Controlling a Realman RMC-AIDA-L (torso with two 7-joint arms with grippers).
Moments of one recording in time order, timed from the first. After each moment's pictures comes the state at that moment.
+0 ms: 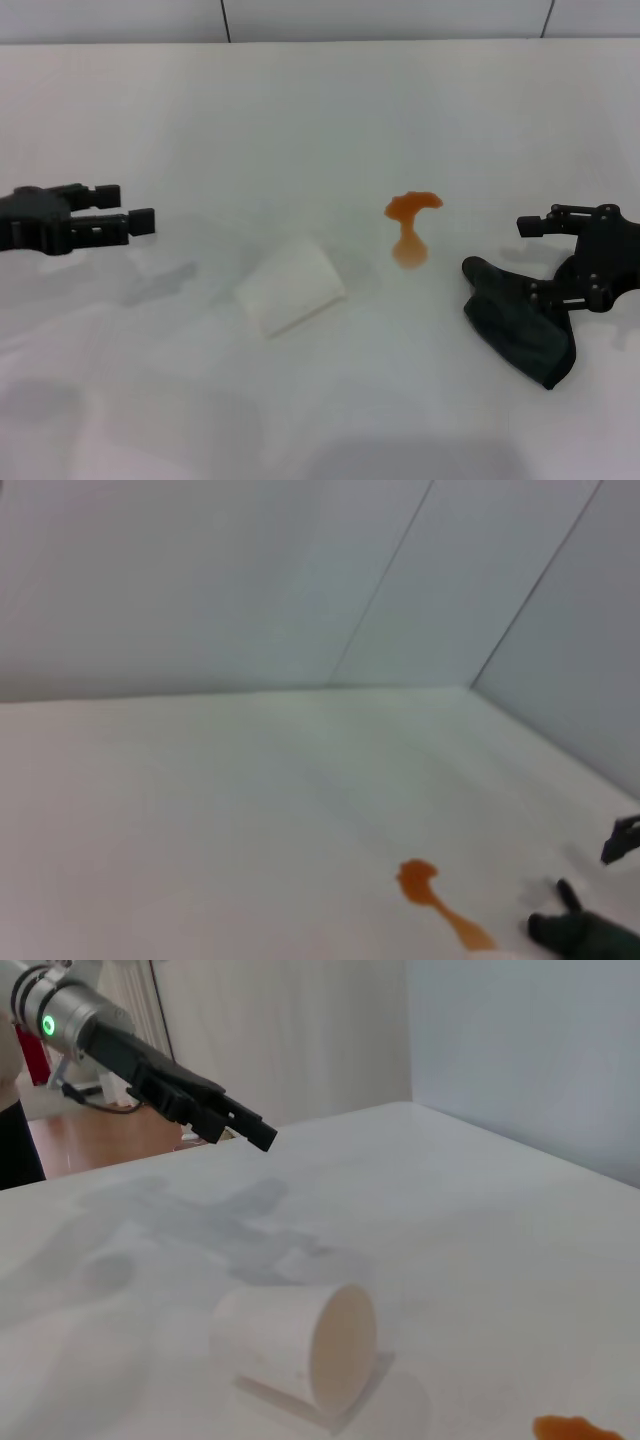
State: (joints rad) left arm -0.76 -2.03 2.85 -0.84 -0.27 1.89 -1.48; right arm 0.33 2.01 -1.01 -0.93 -1.84 -1.51 1.39
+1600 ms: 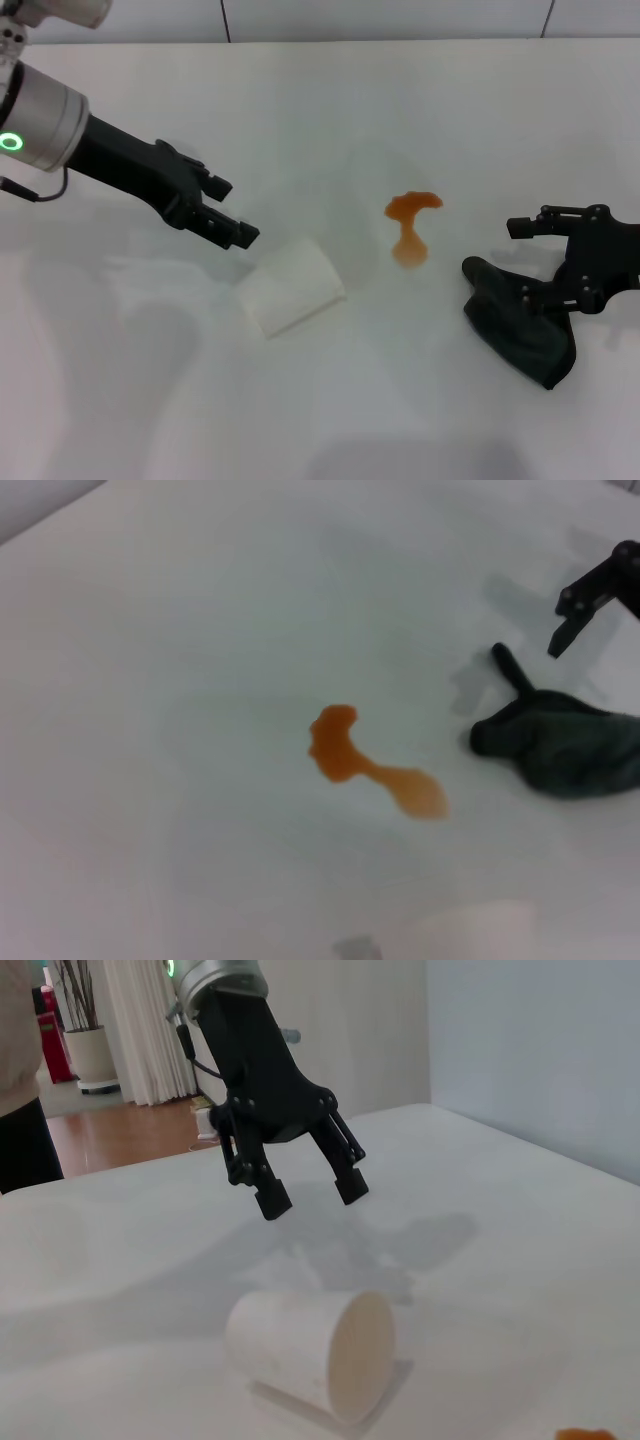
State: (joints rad) left arm -1.22 -2.08 2.85 -0.78 0.29 1.74 -1.47; right arm 0.33 2.01 -1.04 -0.93 -1.83 -1.51 1.39
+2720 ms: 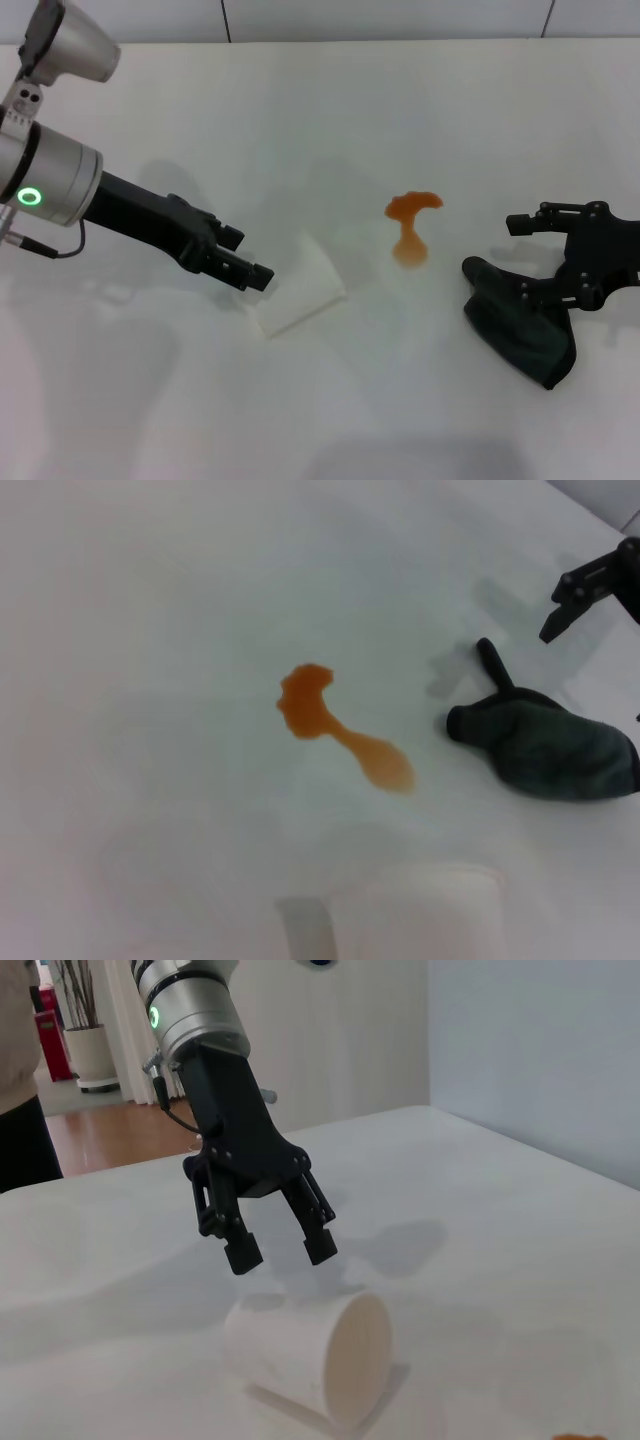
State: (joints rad) left arm -1.13 -2.08 2.85 -0.67 0.26 1.69 -1.56; right arm 0.34 2.01 -1.04 -0.93 -1.83 -1.51 1.39
